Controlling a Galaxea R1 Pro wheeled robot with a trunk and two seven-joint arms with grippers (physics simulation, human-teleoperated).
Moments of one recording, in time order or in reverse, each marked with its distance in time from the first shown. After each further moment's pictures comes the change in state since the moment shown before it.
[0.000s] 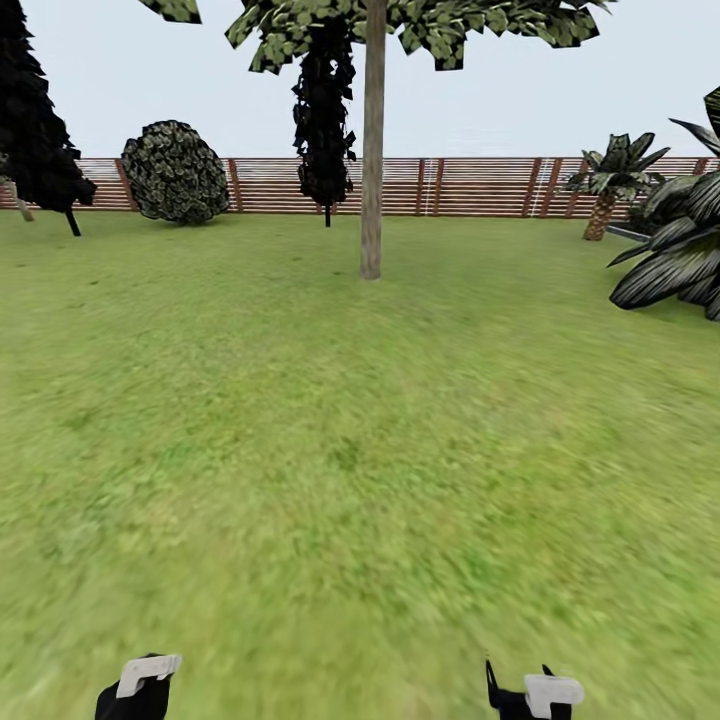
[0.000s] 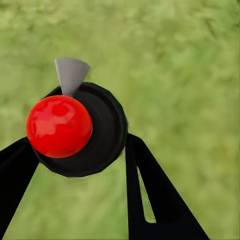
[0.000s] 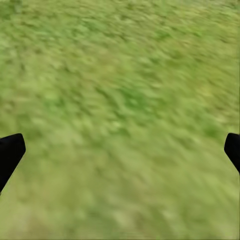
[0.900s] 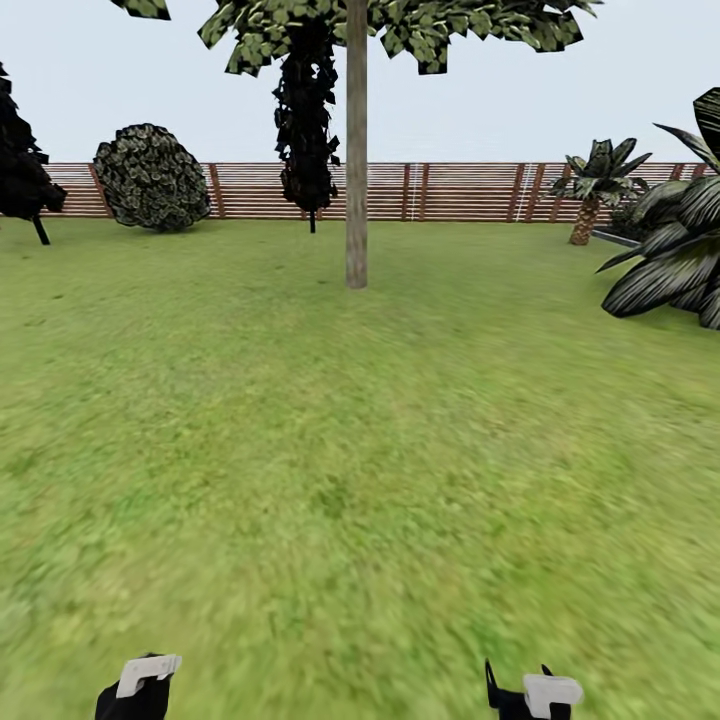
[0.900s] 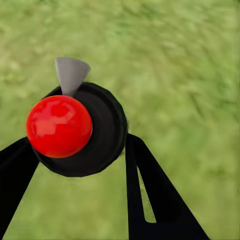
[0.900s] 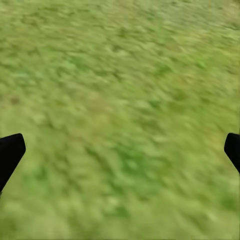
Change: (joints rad) left arm 0.000 0.000 0.000 0.000 0.001 0.000 0.000; right arm 0.000 0.002 -0.001 0.000 0.000 0.000 0.000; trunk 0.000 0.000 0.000
